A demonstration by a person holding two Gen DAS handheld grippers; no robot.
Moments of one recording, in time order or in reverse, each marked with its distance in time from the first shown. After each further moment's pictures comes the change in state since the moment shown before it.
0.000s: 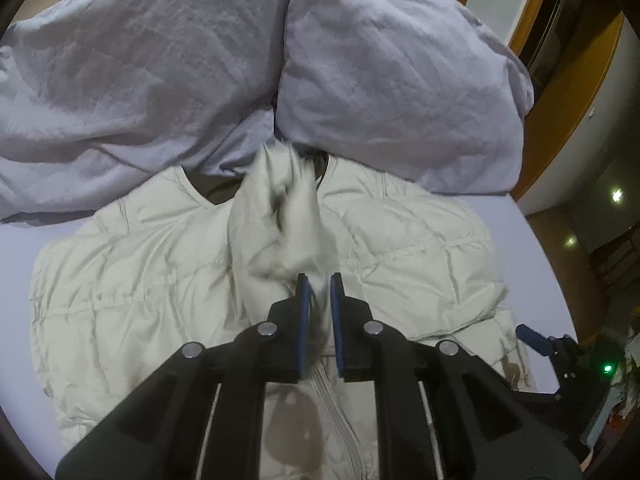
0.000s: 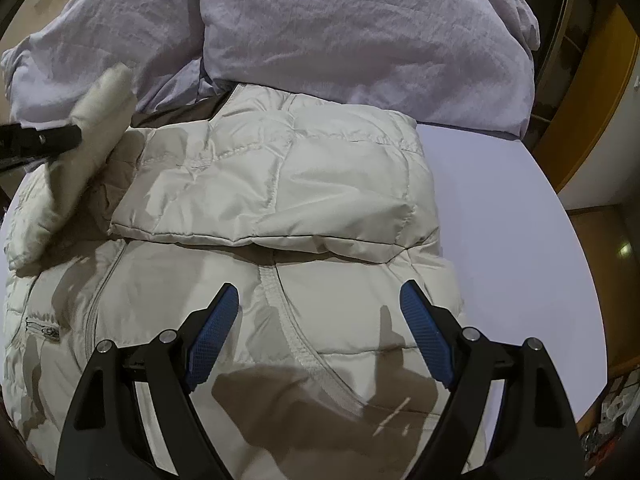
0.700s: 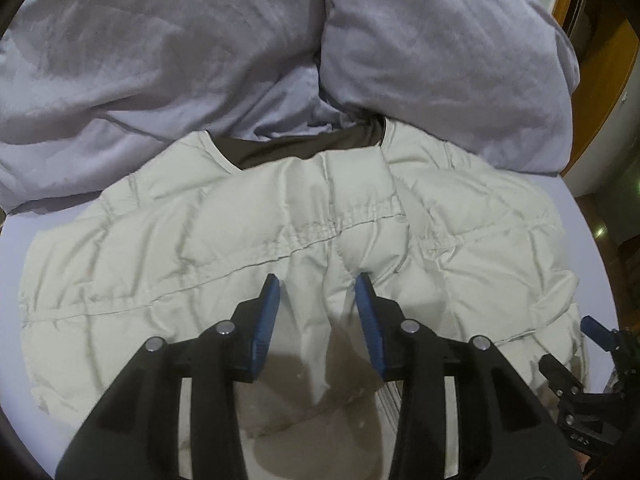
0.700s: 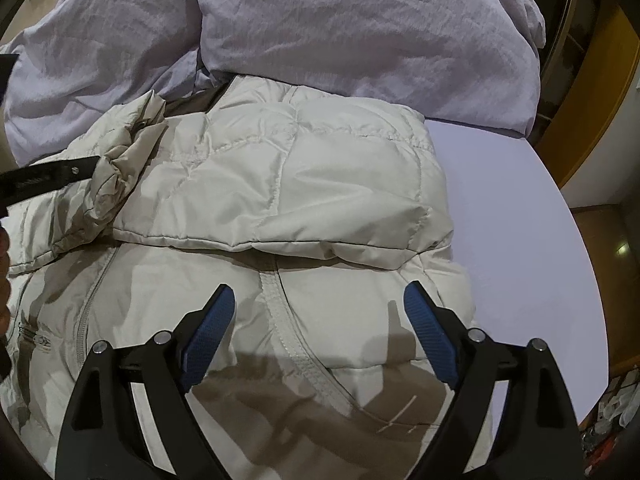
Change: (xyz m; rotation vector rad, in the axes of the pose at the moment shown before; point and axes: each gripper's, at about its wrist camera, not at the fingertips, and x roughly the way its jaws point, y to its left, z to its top) left arm 0.064 0.031 -0.012 0.010 0.082 0.130; right arm 0.013 0.006 0.004 0.000 0.027 -0.013
